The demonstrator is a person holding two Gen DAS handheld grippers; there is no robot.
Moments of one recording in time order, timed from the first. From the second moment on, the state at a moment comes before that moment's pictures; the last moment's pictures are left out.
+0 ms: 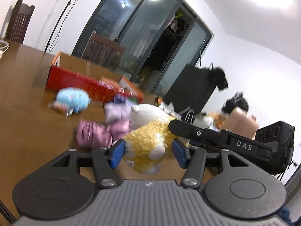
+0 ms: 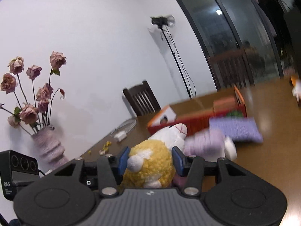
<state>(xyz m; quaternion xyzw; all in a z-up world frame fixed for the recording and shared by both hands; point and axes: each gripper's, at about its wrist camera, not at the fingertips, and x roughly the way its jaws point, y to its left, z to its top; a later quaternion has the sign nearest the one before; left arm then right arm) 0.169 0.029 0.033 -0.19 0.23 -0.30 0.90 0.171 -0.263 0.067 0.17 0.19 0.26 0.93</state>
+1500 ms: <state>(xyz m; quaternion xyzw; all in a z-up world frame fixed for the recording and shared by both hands) 0.344 -0.023 0.101 -0.19 0.21 -0.31 0.91 0.290 -0.308 0.122 0.16 0.17 0.22 0.95</state>
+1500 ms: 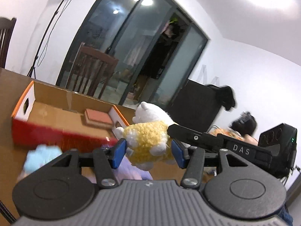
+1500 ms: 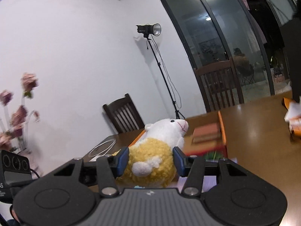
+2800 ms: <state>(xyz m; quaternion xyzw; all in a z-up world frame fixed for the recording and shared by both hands) 0.324 0.009 0.139 -0.02 0.20 -0.18 0.96 0.327 -0.302 0.155 0.03 0.17 0.14 0.98</state>
